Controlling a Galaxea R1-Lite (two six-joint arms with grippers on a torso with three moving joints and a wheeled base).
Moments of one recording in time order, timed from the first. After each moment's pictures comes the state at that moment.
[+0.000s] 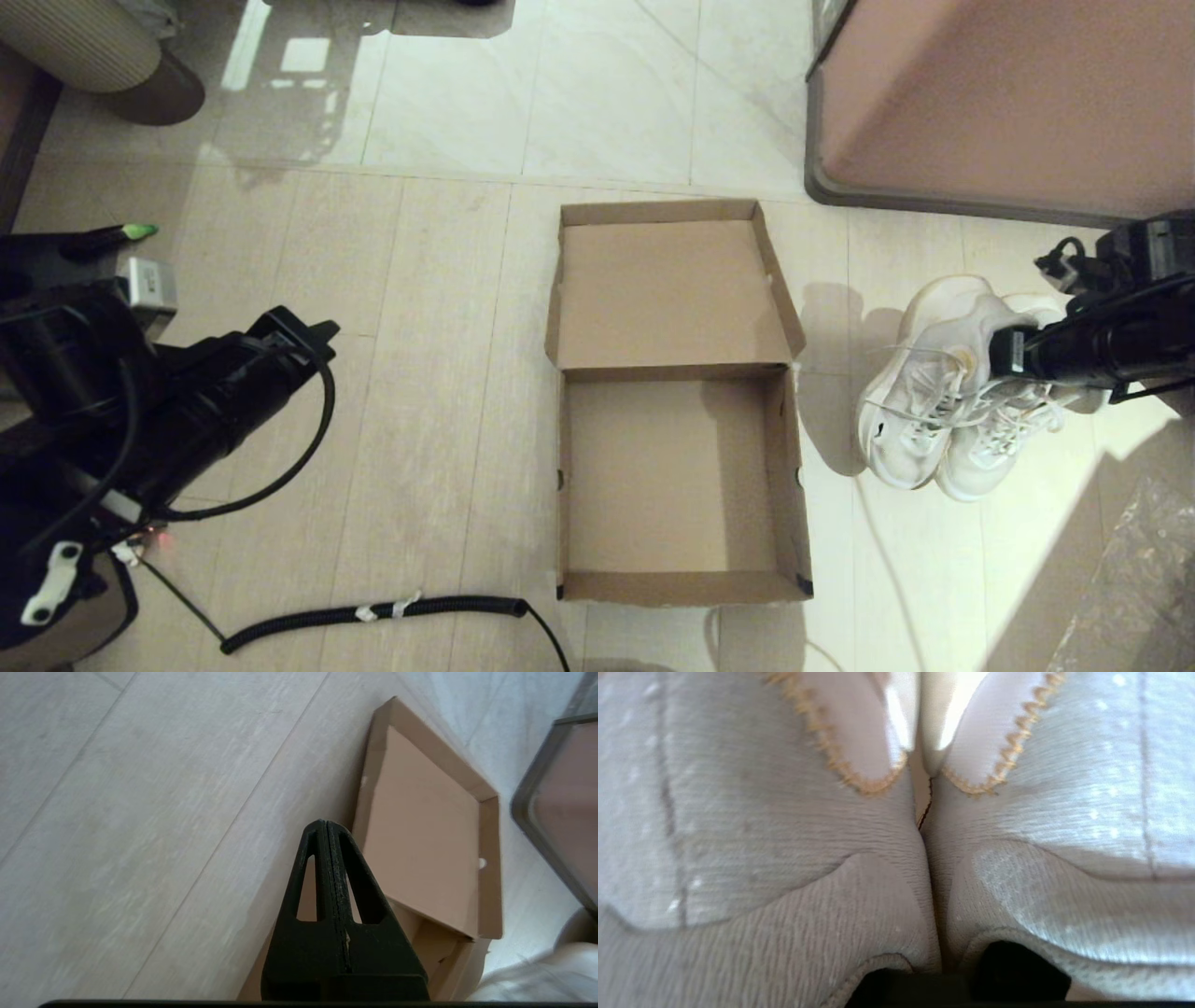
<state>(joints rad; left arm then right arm) -0.17 1.57 -0.60 -0.96 0.09 -0.58 -0.27 1.90 -1.39 0.13 0.17 0.03</state>
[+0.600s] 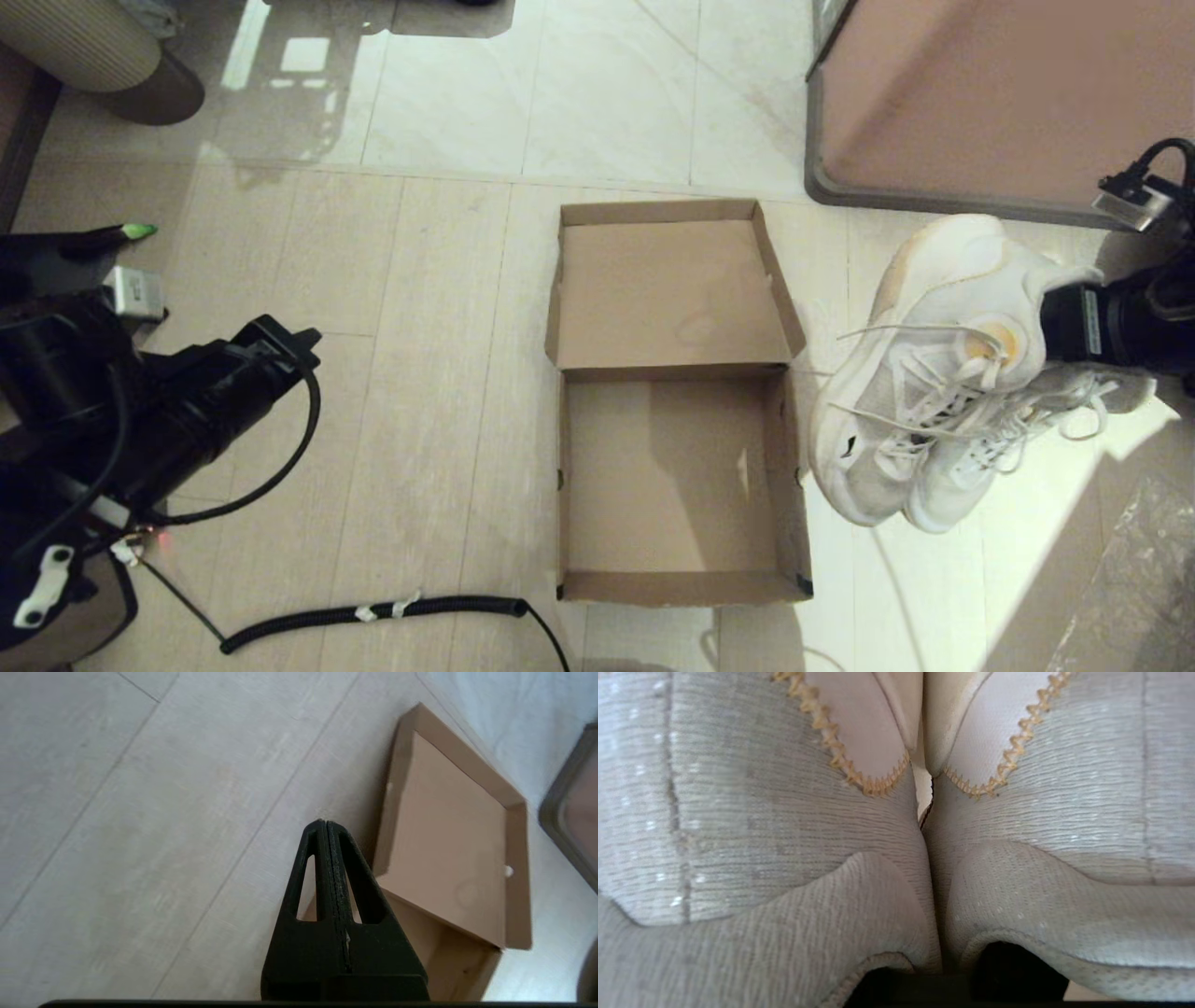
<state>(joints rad) -0.12 1.58 -0.59 -0.97 0.08 -0.55 -0.02 1.48 -1.33 0.48 0.28 0.11</state>
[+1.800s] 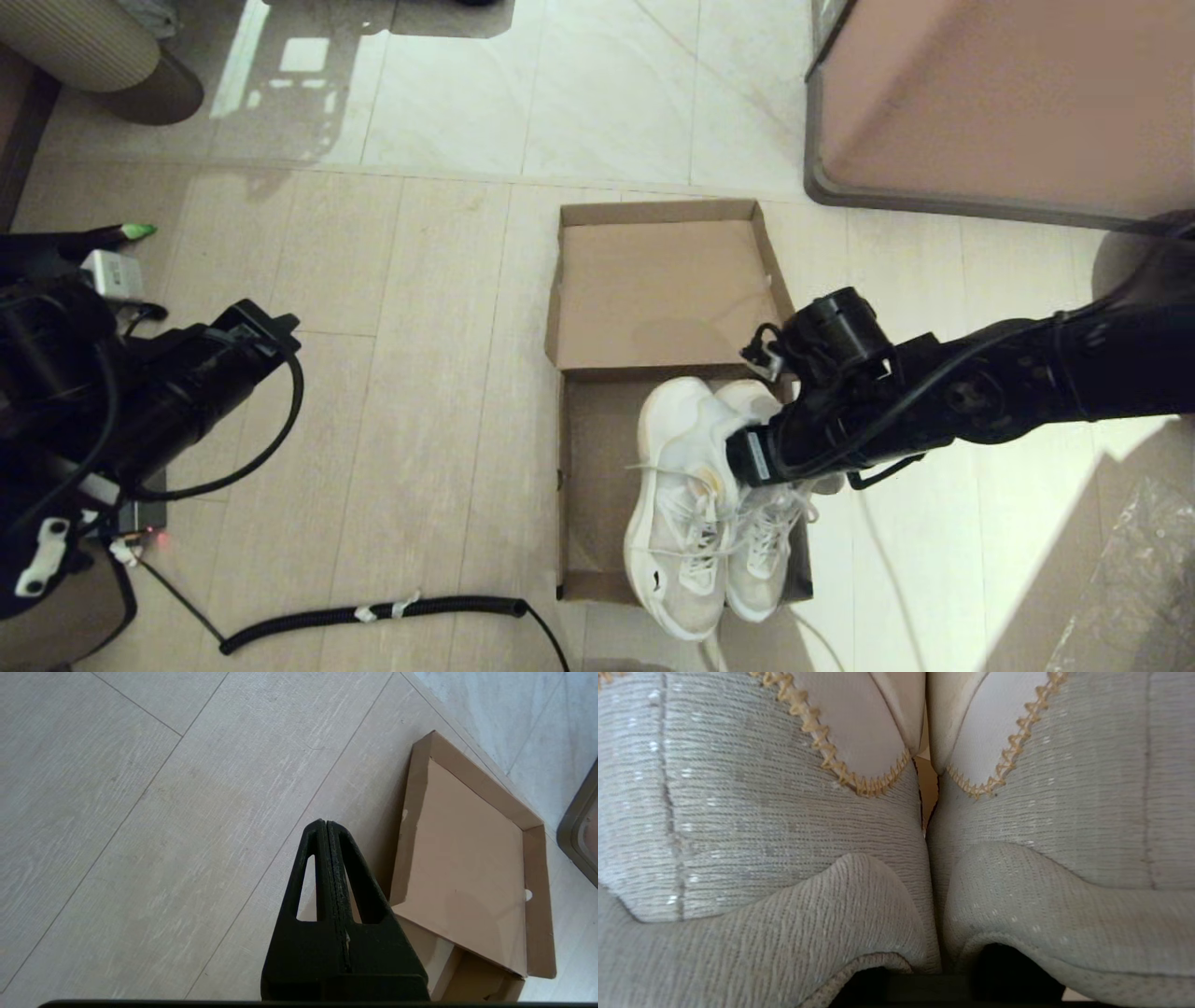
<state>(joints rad) -0.05 1.60 -0.64 -0.96 0.07 -0.52 0.49 1.94 -1.28 0.20 0.13 0.24</state>
